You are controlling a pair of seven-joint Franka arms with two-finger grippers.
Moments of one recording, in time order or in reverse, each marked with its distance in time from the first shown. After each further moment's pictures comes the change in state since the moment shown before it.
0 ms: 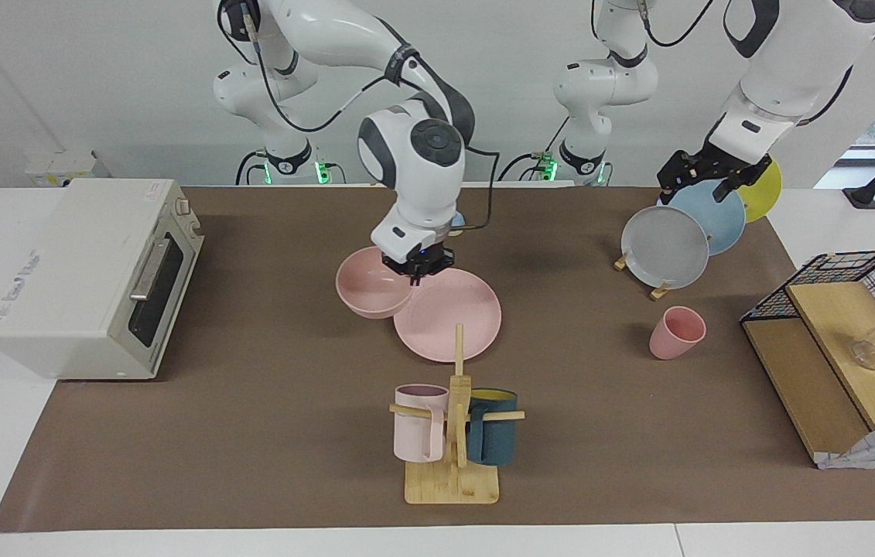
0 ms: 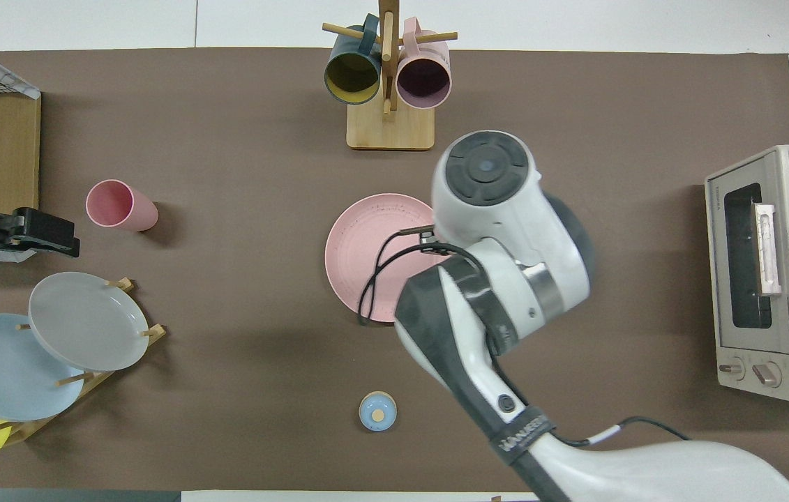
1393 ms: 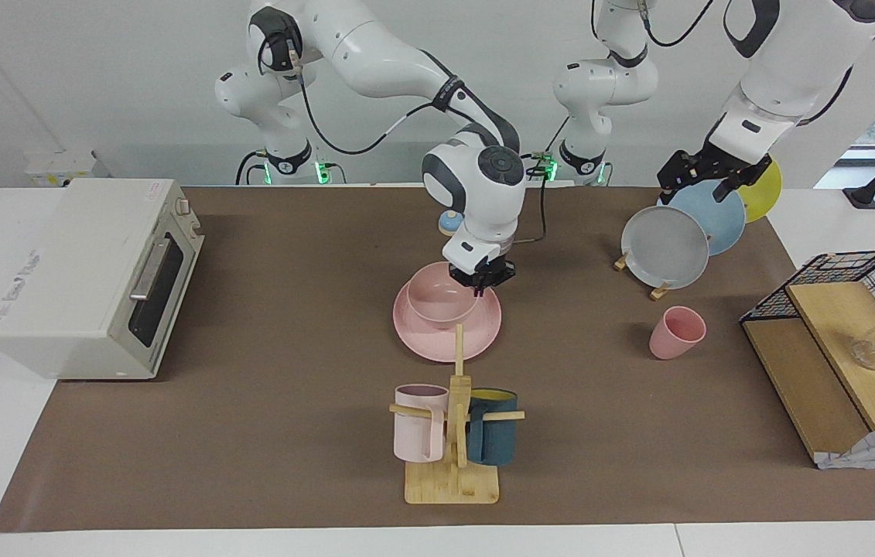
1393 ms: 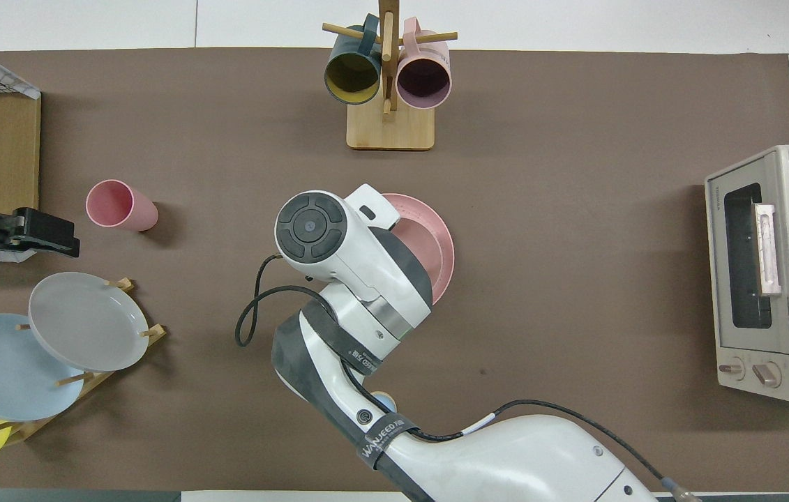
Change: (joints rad) left arm 0.000 0.000 0.000 0.000 0.000 0.000 0.000; right arm 0.069 0.103 0.044 -0.023 0.048 0.208 0.115
